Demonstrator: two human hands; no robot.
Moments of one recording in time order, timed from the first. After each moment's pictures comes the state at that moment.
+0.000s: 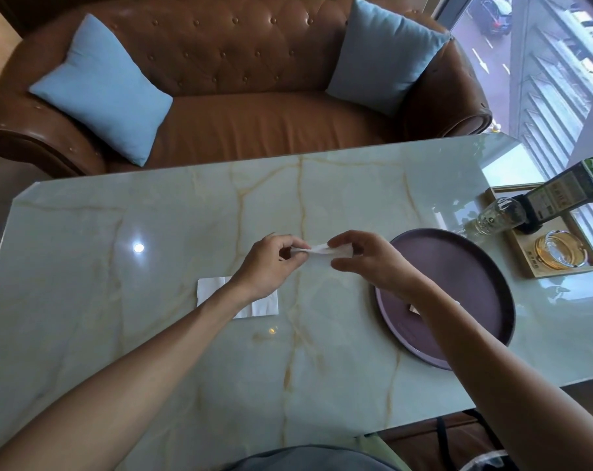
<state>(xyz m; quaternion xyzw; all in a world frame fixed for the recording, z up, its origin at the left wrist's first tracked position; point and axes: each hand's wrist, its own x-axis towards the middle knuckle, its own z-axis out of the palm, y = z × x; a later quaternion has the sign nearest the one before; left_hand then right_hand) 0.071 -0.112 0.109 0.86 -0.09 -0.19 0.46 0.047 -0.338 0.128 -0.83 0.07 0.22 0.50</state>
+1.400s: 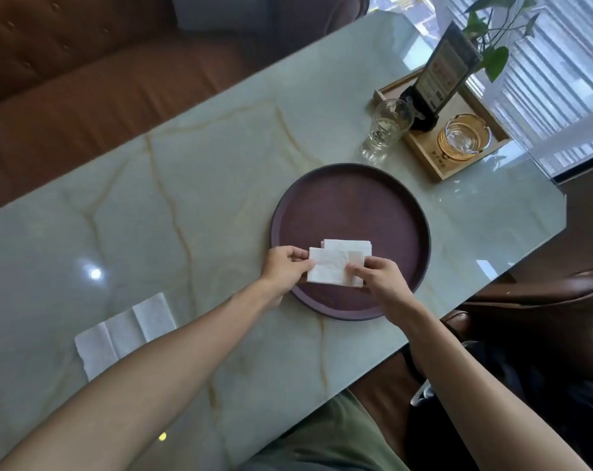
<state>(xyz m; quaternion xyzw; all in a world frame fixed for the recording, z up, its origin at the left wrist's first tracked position) 0.035 -0.373 -0.025 0.75 0.06 -0.43 0.50 -0.086 -0.535 -0.012 -0.59 0.46 0.11 0.66</state>
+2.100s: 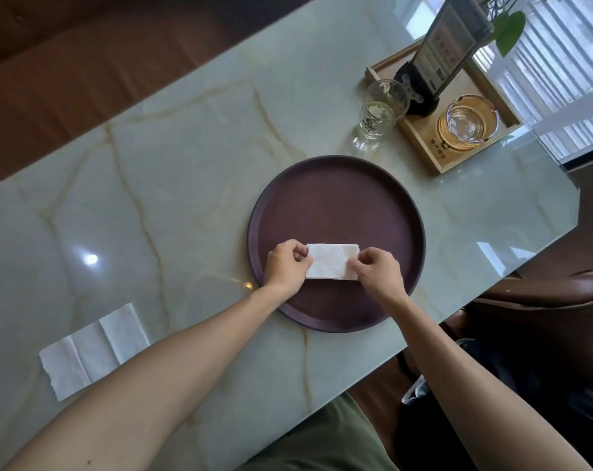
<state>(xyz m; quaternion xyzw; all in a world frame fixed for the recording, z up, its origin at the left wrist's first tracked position) 0.034 -0.430 -0.076 0.88 -0.03 -0.33 0.35 -0.076 -0.584 -0.071 -0.74 0.49 0.13 0.45</state>
